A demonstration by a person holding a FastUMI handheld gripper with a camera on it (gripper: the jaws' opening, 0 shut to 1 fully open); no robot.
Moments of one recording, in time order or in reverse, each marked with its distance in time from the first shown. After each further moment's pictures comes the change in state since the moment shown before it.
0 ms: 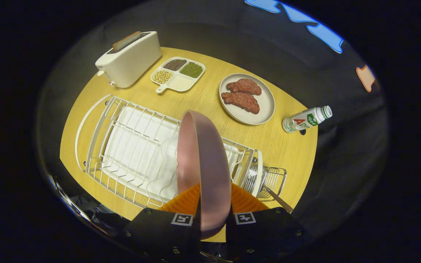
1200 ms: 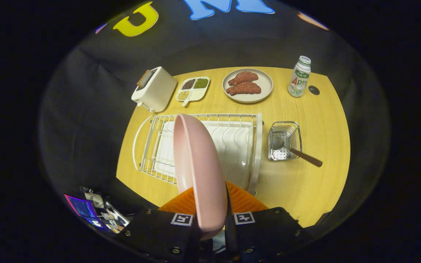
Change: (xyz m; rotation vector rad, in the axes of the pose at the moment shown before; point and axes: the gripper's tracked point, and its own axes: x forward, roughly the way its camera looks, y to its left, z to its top) arm -0.076 -0.009 -0.116 0.380 -0.193 0.500
